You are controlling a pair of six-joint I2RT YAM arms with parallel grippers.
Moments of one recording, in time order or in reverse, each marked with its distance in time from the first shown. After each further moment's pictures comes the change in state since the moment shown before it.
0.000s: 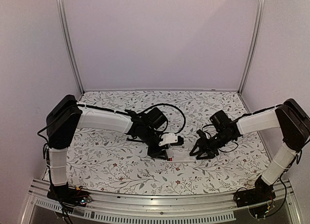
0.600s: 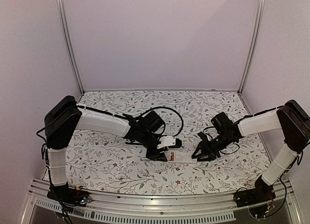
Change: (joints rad) left arm 0.000 -0.018 -0.097 0.099 0.002 0.007; right arm 0.000 -0.037 -0.042 -0.011 0.009 0.004
